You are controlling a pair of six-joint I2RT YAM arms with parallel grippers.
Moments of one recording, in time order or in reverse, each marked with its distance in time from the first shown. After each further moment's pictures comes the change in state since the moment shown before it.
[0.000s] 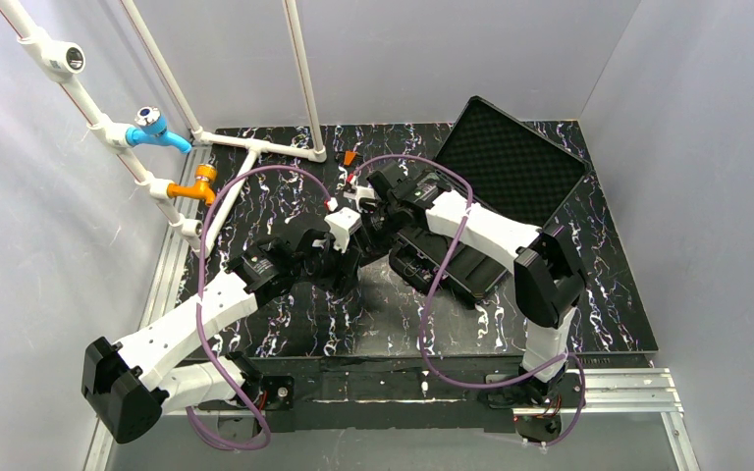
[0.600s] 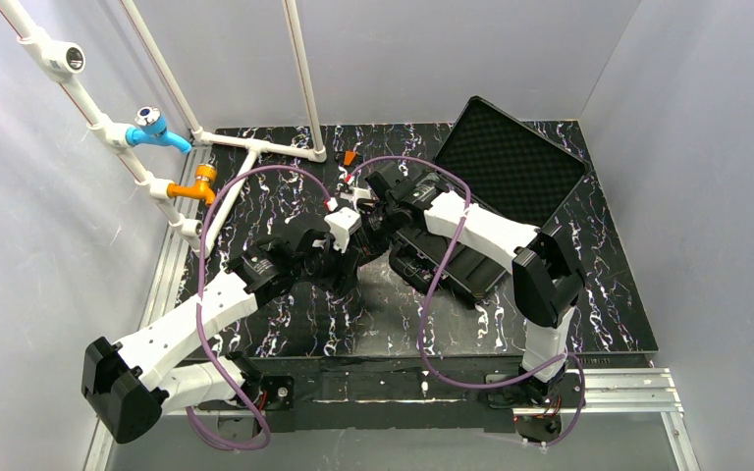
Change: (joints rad) left arm -0.001 0.000 0.000 -0.002 -0.009 0.000; right arm 0.008 0.013 0.003 0.026 -0.058 0.026
